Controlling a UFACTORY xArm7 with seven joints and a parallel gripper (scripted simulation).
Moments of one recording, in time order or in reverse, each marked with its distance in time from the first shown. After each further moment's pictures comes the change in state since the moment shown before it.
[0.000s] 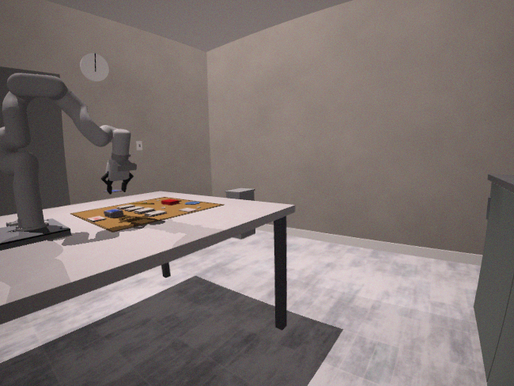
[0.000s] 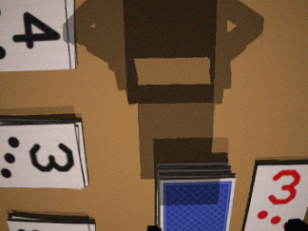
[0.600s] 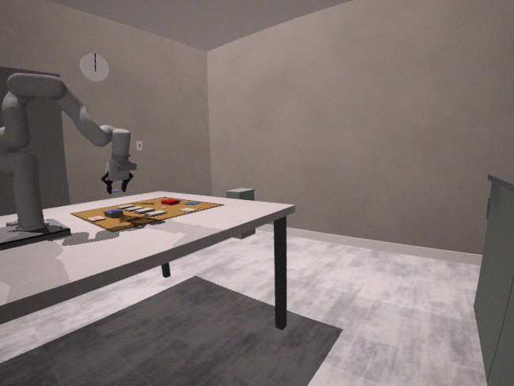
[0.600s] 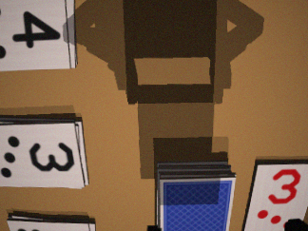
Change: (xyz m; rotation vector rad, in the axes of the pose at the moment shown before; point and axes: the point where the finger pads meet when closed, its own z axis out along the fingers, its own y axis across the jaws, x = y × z) arm -0.001 0.000 0.000 0.000 0.000 0.000
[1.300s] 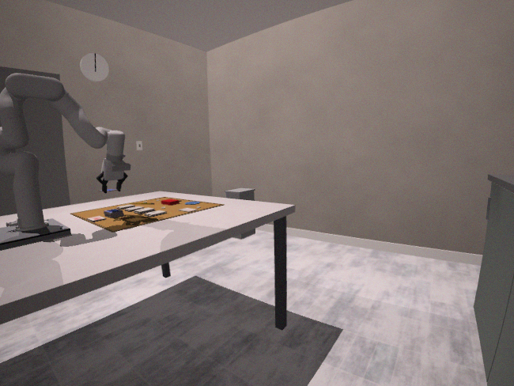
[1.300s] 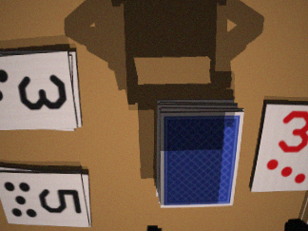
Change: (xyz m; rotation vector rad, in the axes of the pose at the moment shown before) arm -0.054 -0.001 0.022 -0.003 -0.002 -0.003
